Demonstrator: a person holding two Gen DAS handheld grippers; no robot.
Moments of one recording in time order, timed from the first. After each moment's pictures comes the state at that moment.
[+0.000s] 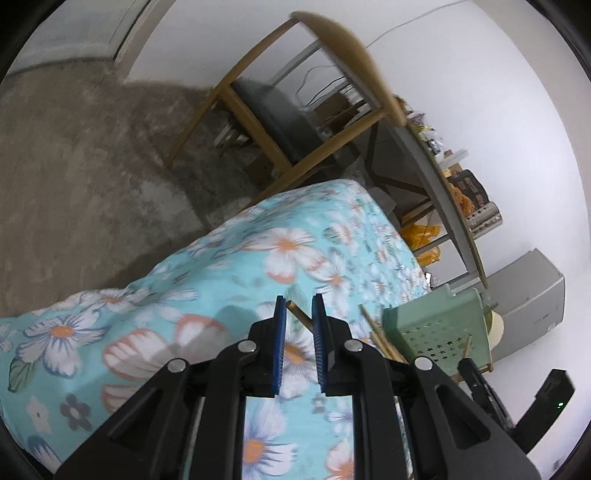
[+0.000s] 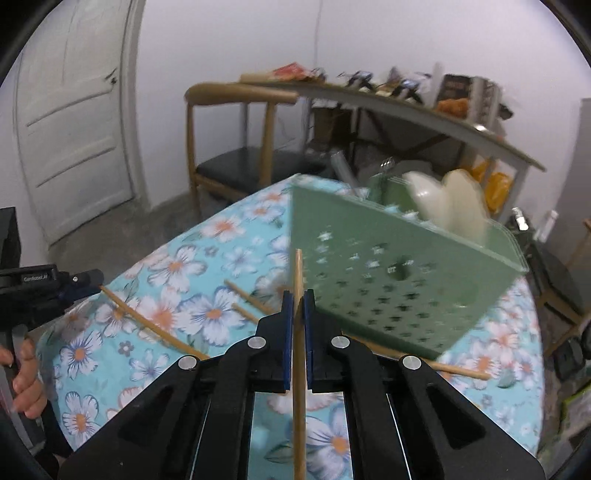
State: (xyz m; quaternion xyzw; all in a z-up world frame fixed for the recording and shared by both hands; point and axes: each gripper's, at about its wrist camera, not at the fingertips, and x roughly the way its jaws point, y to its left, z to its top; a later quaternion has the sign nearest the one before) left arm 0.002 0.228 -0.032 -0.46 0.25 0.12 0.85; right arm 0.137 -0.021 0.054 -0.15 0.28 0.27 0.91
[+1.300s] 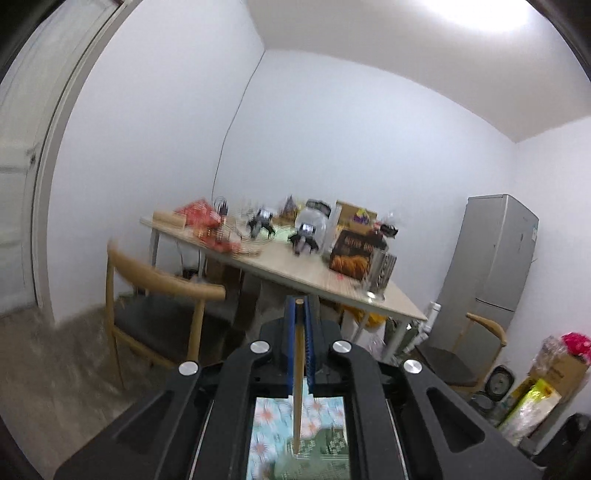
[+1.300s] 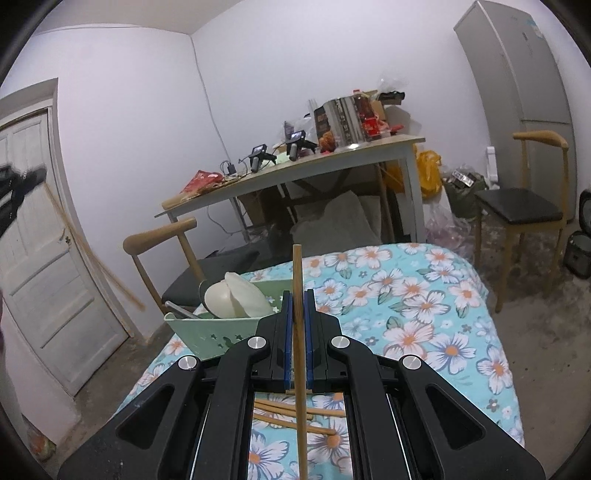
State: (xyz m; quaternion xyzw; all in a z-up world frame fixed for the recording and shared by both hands) left arm 0.077 0.110 0.276 -0.14 0.05 0.09 0.99; right arm 0.166 -0.186 0.109 0.10 0.22 0.21 0.95
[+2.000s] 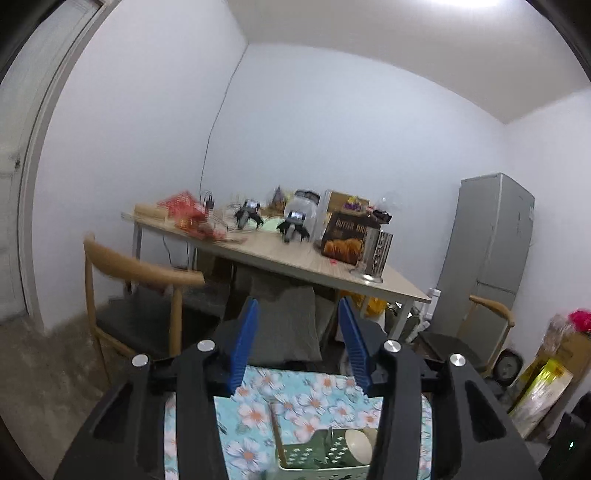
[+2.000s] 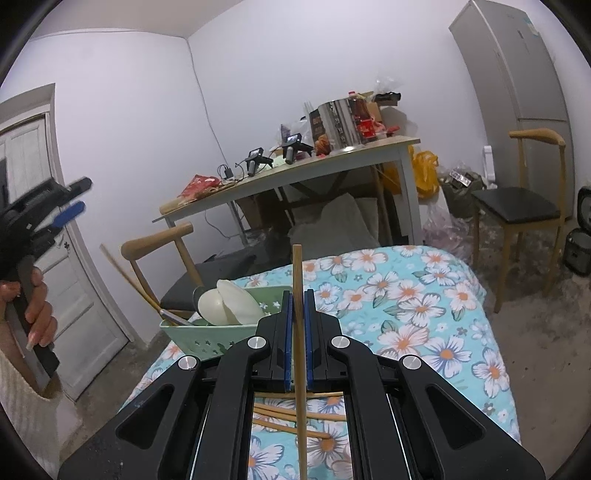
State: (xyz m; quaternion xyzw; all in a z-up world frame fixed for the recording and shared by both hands) left arm 0.123 0.077 0.229 -0.11 0.05 0.07 0.99; right arm 0.165 -0.197 0.113 0.11 0.21 0.21 0.95
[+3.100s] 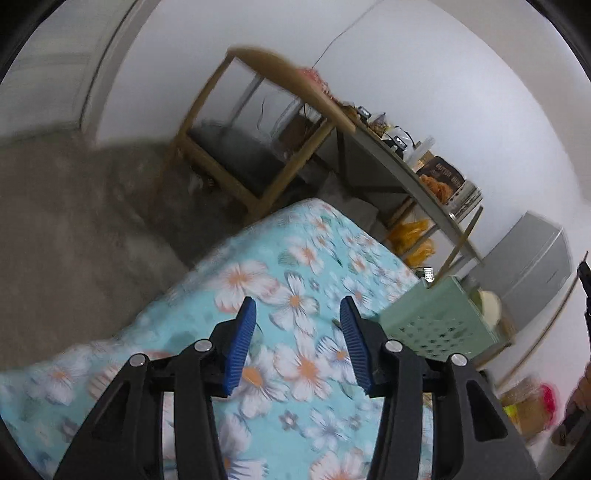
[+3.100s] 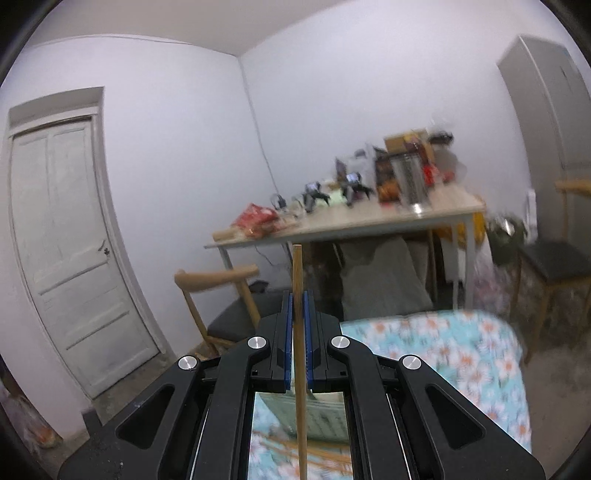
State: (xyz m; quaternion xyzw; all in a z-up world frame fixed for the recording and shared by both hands) left arm 0.017 0.202 -0.004 -0.37 0.22 0.11 0.90; right arm 0.147 -0.113 0.238 0.07 0.12 0.29 0.95
